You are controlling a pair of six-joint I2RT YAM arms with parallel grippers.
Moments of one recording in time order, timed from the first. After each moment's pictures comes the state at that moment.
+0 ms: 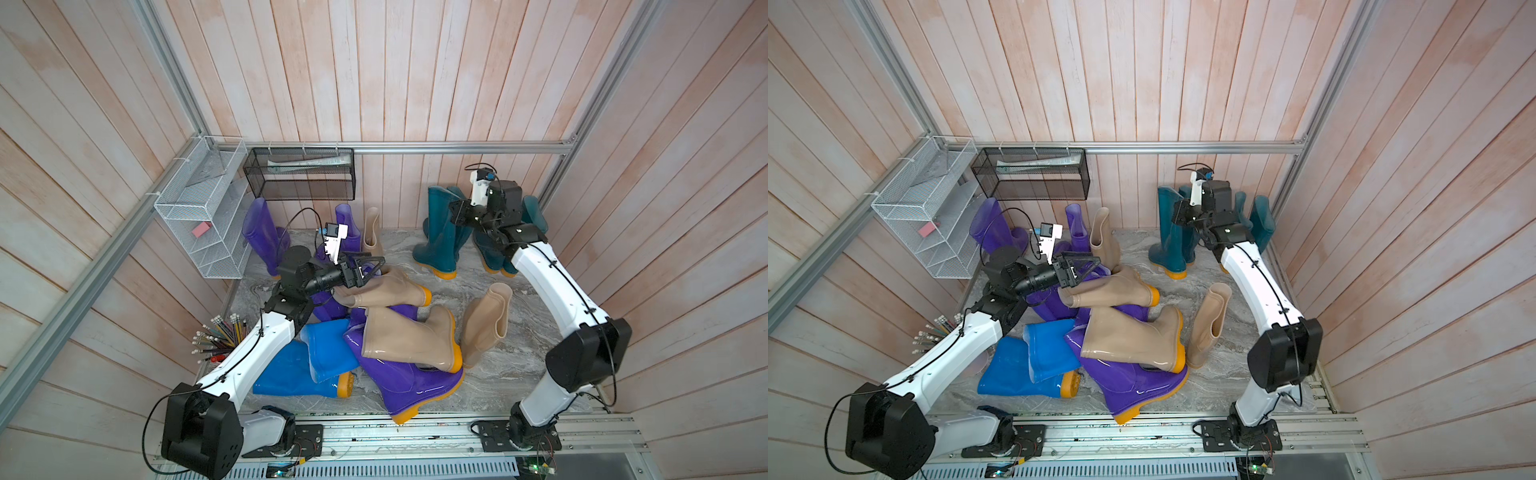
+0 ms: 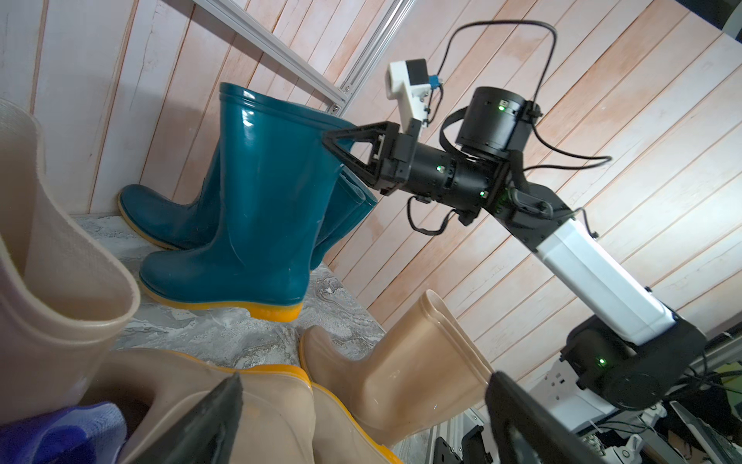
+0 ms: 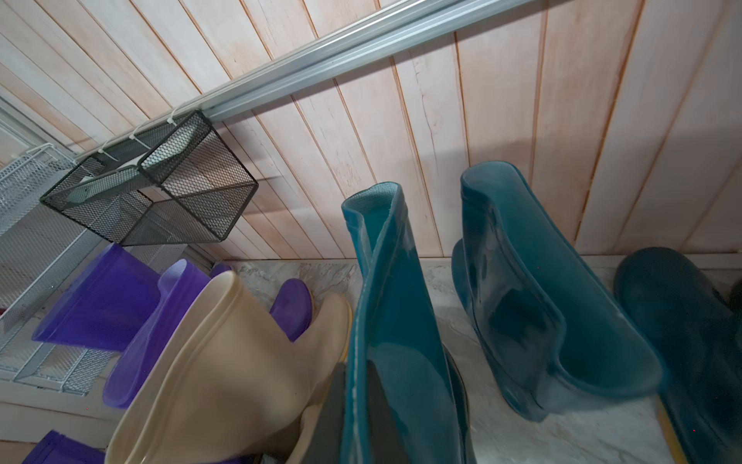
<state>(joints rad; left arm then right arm) -0.32 1.27 0.95 0.33 0.80 -0.62 0.29 1.76 1.80 -0.36 -0.18 0.38</state>
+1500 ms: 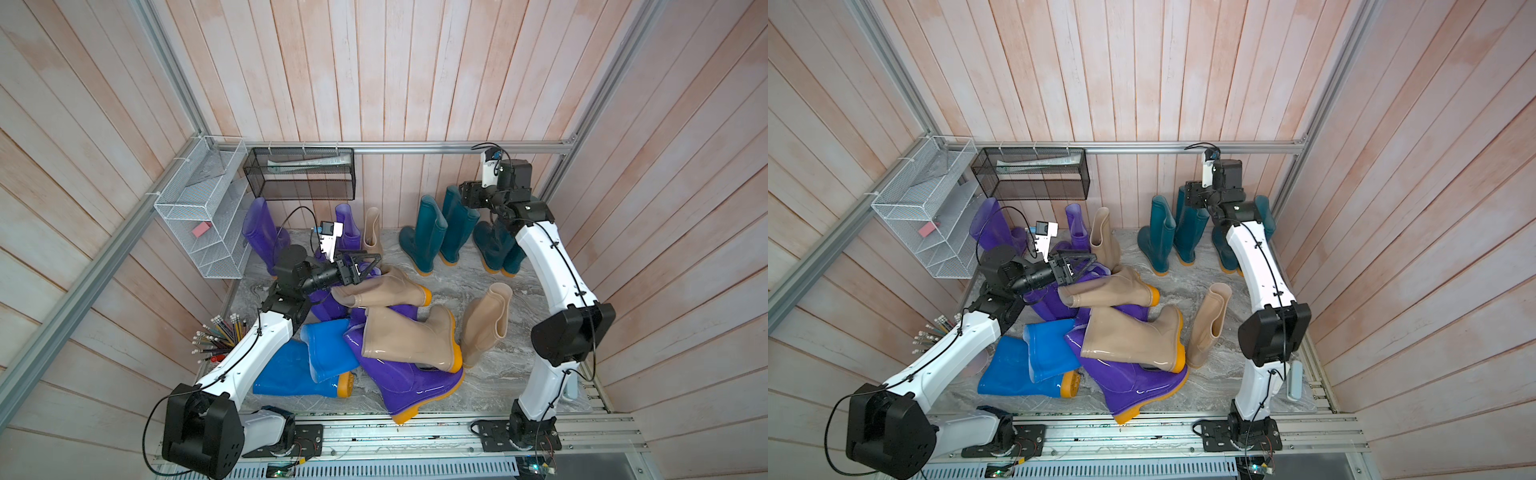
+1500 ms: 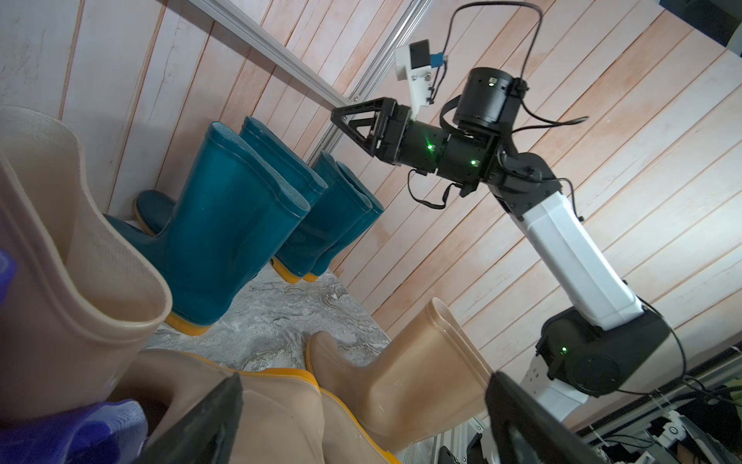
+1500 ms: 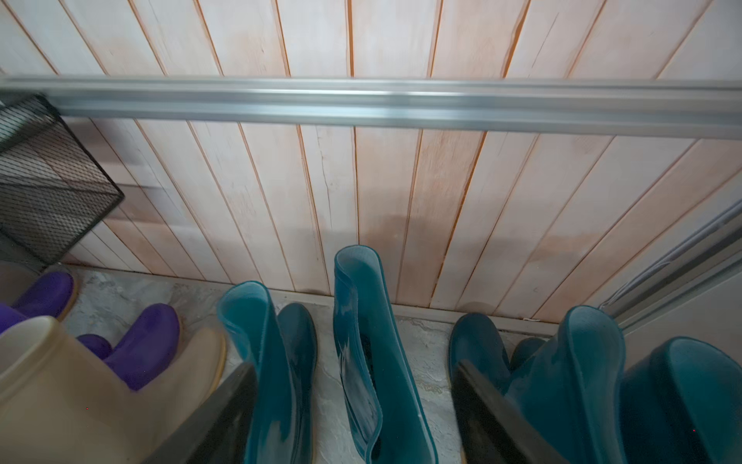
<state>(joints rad) -0.29 1.27 0.95 0.34 0.81 -0.64 0.20 1.95 2.15 -0.59 -0.03 0.04</state>
